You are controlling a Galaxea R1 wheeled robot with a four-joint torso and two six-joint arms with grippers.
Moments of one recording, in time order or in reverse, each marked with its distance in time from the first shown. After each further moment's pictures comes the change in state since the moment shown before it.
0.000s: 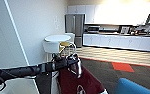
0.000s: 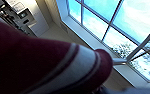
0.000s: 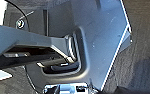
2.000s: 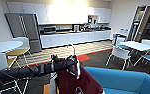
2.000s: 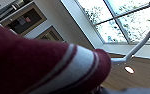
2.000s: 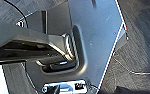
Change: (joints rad) left arm 0.016 -0.017 0.001 0.015 0.000 0.000; right arm -0.027 -0.013 0.007 0.005 0.058 0.004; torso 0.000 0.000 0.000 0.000
